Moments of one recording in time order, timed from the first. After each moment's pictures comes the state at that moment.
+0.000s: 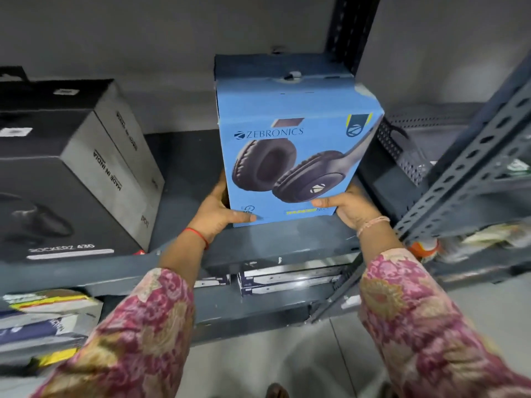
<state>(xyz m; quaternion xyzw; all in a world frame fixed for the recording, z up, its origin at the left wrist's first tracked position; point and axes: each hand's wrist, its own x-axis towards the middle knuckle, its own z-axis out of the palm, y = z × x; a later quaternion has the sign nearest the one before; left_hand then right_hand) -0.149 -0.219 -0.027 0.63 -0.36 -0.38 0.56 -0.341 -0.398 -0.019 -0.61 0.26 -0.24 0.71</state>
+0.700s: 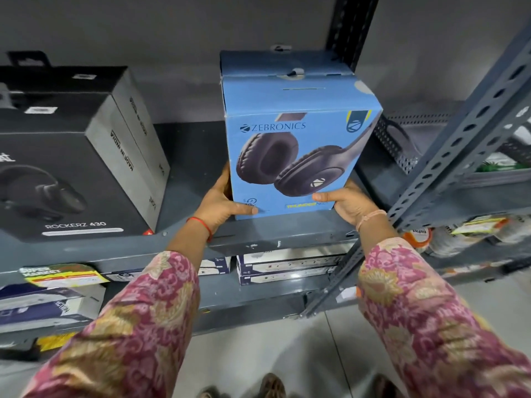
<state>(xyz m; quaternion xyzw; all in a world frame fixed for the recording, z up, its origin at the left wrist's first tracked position) -0.161 -0.207 -0.030 0.63 -0.35 -0.39 0.57 -0.354 -0.385 -0.019 -0.62 0.24 -0.22 0.71</state>
